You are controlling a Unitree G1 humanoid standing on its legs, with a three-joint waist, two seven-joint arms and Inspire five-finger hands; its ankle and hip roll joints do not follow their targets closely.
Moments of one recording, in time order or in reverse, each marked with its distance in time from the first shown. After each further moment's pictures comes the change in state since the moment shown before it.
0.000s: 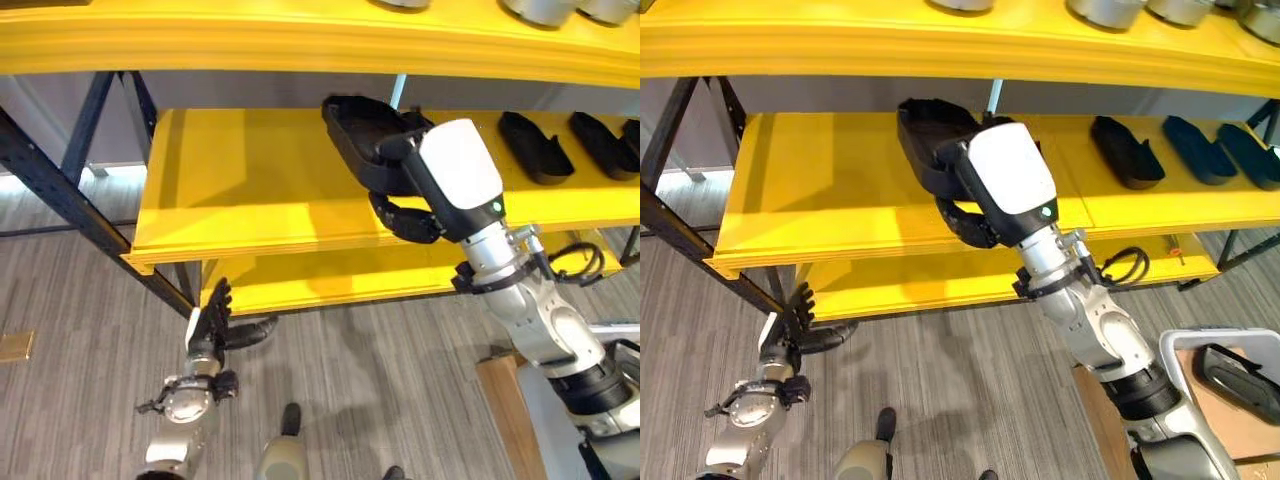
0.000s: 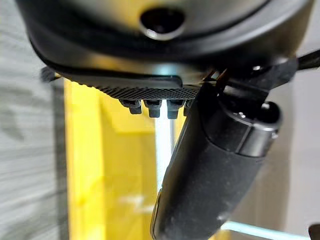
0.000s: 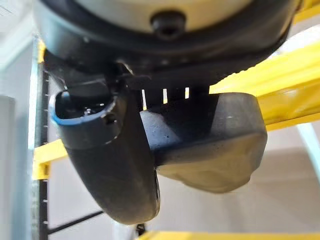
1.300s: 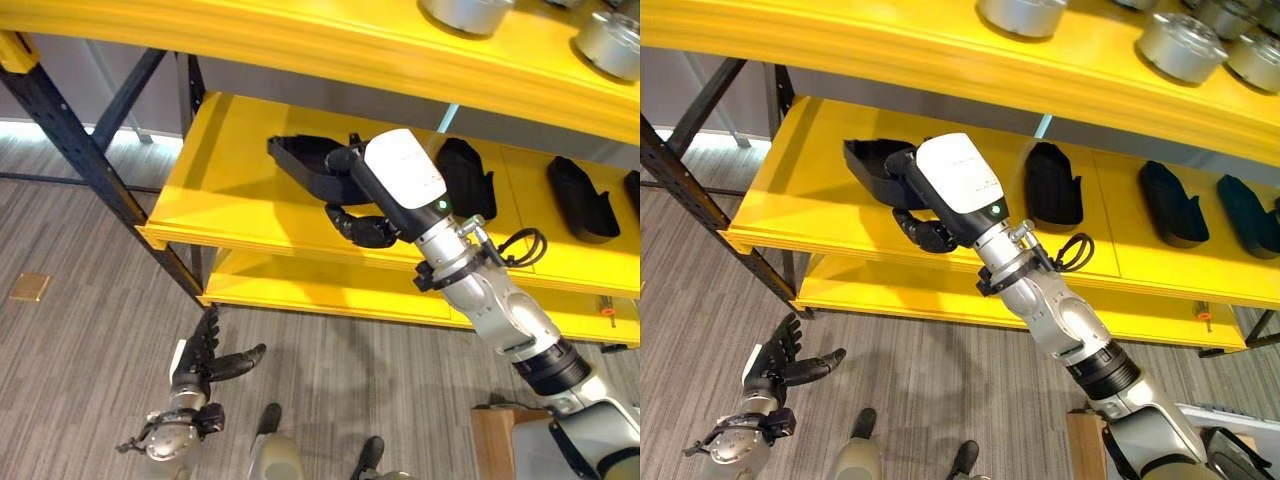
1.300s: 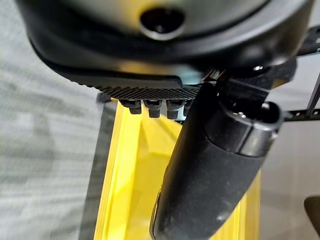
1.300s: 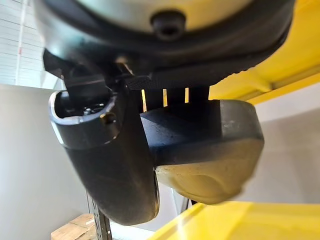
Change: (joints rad) left arm 0.183 -0.022 0.019 -0.044 -0.005 0.000 -0.045; right arm -0.073 0.085 0.101 0.097 0.043 0.001 0.054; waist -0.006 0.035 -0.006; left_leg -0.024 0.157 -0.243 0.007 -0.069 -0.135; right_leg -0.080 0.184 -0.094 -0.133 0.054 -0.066
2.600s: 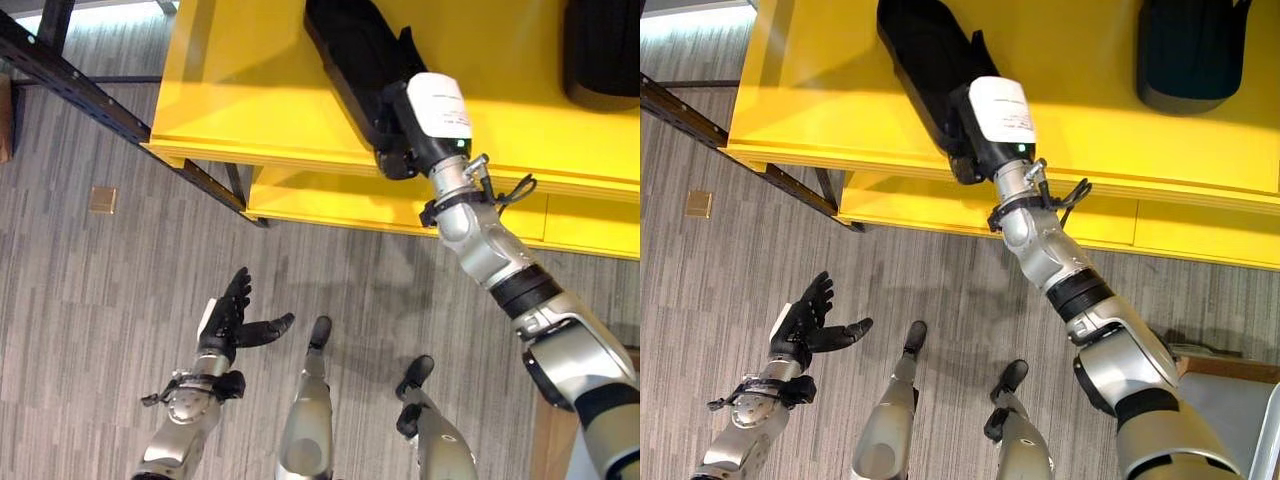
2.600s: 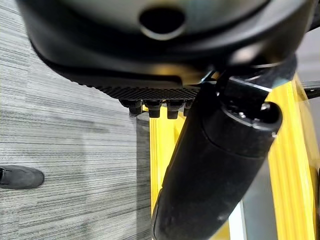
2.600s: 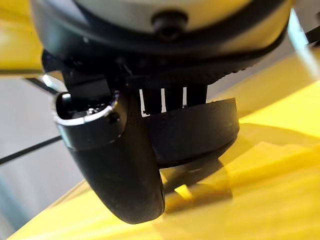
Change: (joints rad) left arm -0.147 0.086 -0.141 -0.019 -0.047 -0.067 0.002; right arm -0.408 0.090 0.053 0.687 0.118 0.141 -0.243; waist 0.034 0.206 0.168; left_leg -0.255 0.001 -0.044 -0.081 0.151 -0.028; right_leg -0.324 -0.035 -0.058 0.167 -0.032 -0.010
